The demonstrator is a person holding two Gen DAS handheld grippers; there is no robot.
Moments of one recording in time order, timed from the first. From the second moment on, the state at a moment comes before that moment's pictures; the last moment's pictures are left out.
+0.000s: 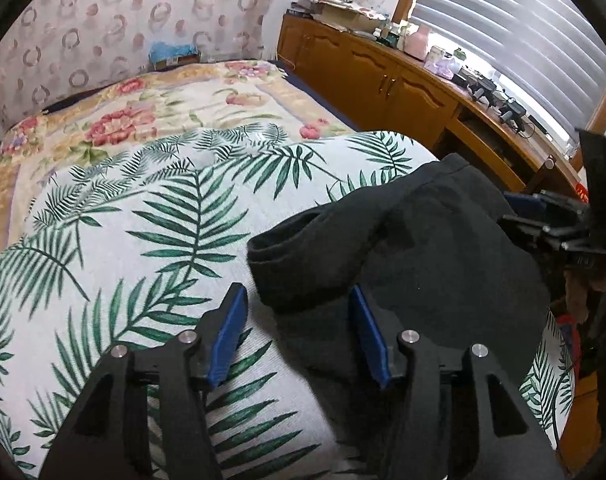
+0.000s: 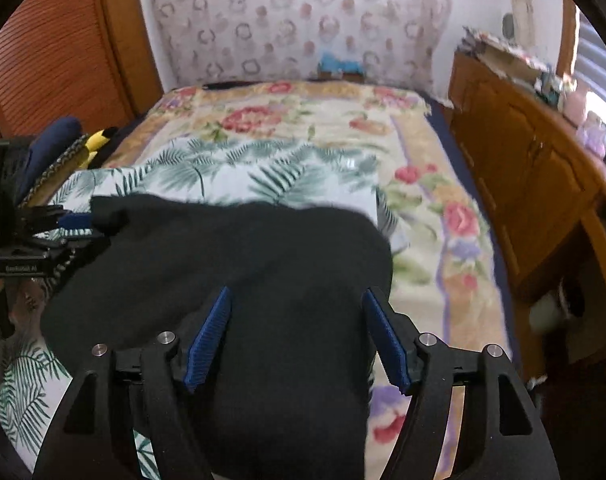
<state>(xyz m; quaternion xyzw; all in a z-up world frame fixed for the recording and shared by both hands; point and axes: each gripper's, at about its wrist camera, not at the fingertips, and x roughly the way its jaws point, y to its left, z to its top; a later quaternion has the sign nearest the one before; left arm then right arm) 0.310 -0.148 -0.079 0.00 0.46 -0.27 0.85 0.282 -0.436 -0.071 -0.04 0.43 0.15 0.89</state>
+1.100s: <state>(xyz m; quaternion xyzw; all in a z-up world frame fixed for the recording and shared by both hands) 0.260 -0.136 0.021 -0.07 0.33 -0.36 0.87 0.247 -0.428 -0.034 -0.05 0.35 0.18 0.92</state>
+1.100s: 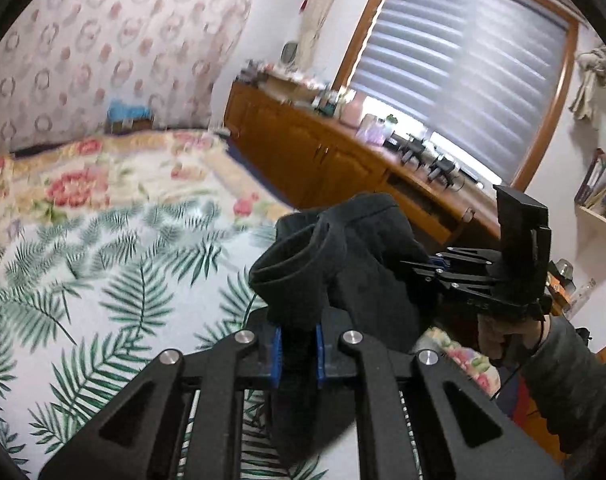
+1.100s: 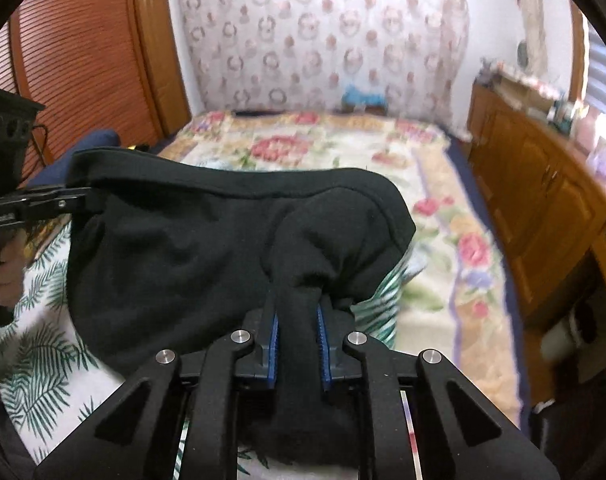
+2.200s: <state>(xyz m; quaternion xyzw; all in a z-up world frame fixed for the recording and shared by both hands) 0.157 0.230 -0.006 -0.19 0.25 0.01 0.95 0.318 0.063 0.062 -0.29 0.22 0.46 0.81</state>
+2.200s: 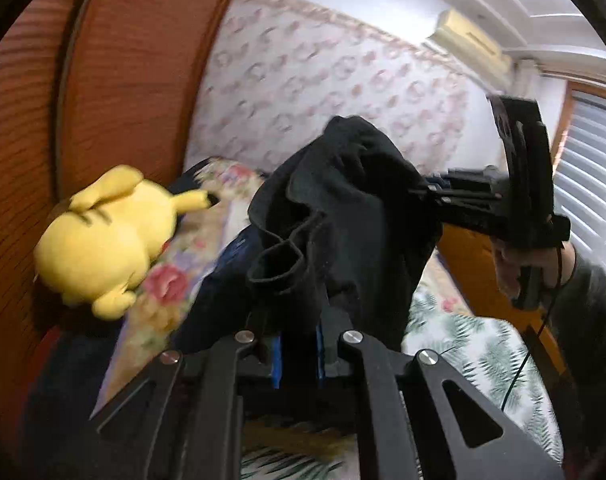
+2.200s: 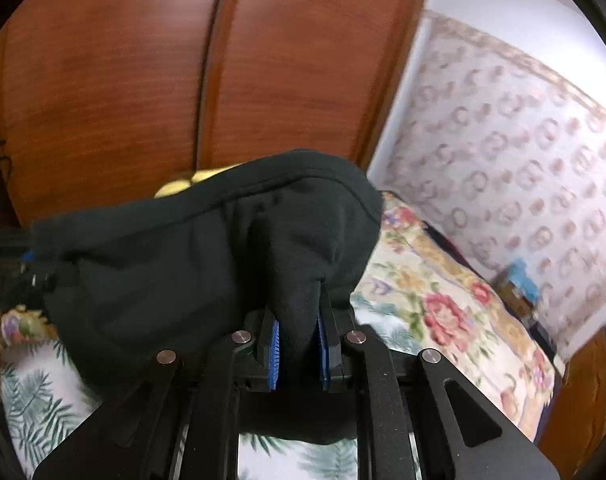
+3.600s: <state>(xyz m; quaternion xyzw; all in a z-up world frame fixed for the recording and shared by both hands) 0.072 0.090 0.041 -0.03 0.23 -0.03 0.97 0.139 -0.157 0.046 -0.07 0.21 0.26 0.94</state>
